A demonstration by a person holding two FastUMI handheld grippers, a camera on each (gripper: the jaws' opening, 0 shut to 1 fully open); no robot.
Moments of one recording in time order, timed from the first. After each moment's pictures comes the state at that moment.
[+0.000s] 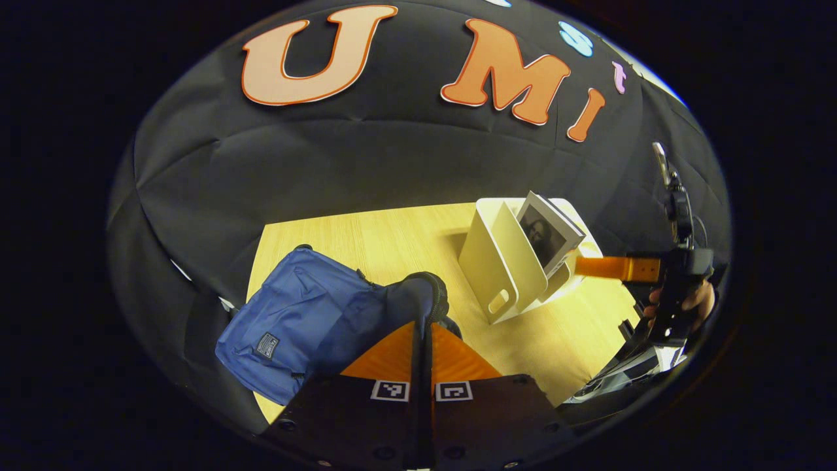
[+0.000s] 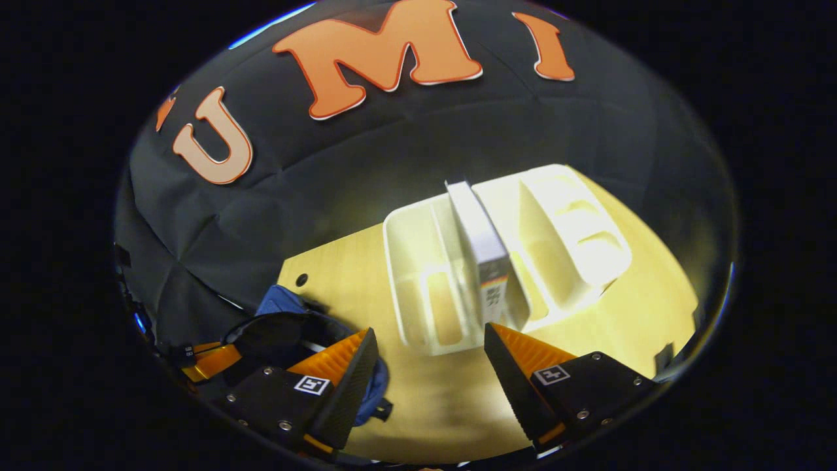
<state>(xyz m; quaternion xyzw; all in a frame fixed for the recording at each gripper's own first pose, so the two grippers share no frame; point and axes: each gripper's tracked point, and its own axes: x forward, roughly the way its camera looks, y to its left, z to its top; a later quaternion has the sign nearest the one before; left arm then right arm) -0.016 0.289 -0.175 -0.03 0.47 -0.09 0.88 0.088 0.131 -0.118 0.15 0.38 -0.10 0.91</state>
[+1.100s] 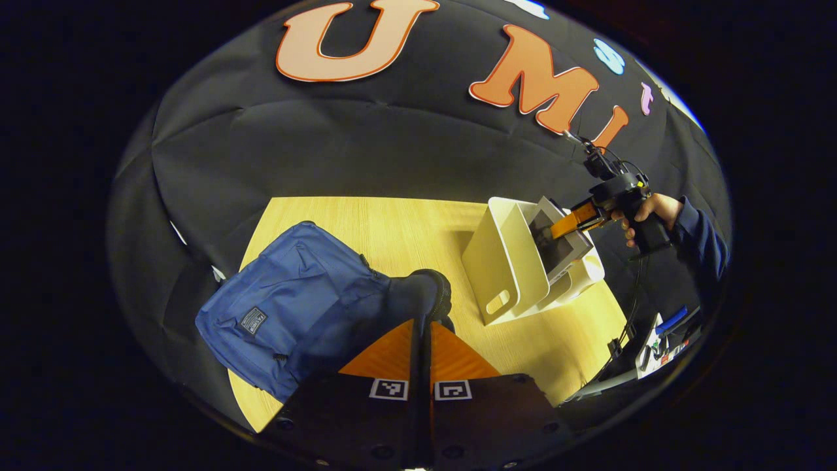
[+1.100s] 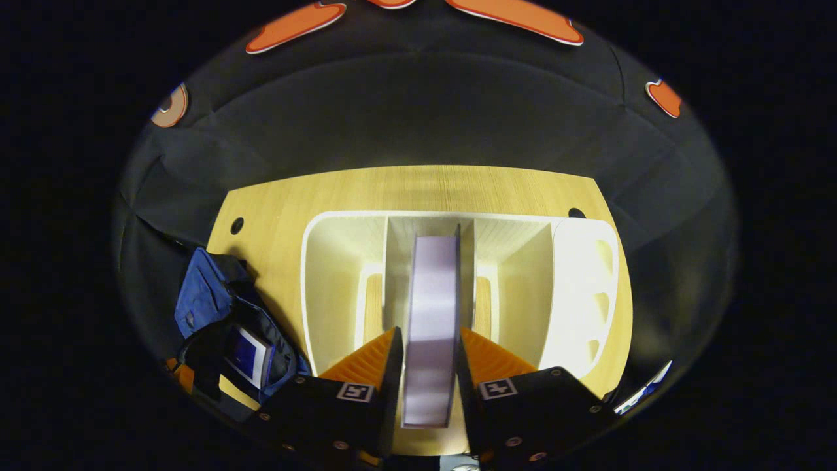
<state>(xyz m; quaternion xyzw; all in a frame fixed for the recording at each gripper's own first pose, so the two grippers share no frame) -0.030 0.288 -0.193 -0.09 0.48 -0.06 0.87 0.201 0.063 -0.175 0.03 0.58 -0.06 0.81</state>
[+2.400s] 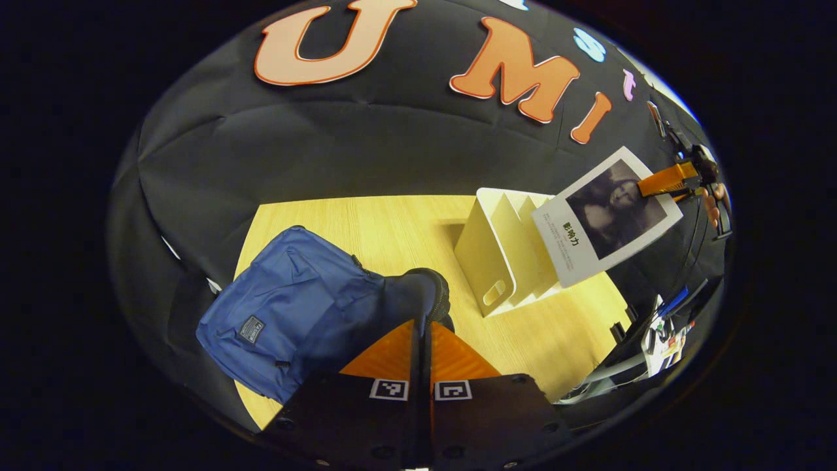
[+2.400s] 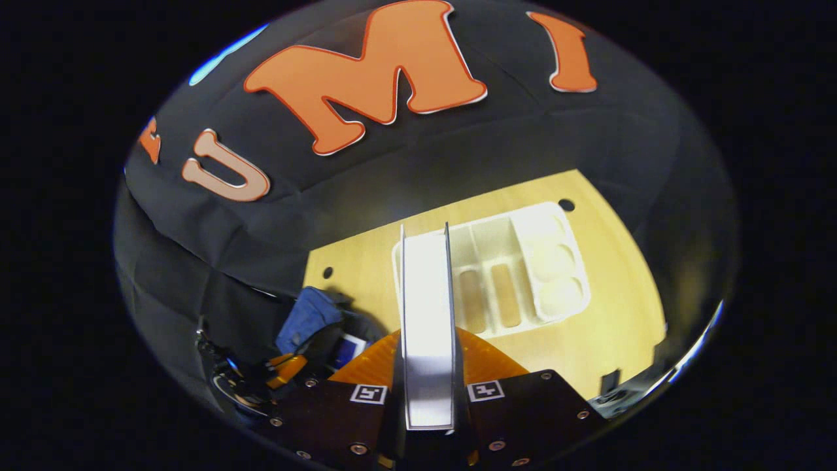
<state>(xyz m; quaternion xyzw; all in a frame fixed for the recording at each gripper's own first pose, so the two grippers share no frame) -0.033 0.286 -0.196 -0.05 0.48 -0.10 0.87 0.079 0.094 0.005 0.25 0.45 -0.01 0.86</state>
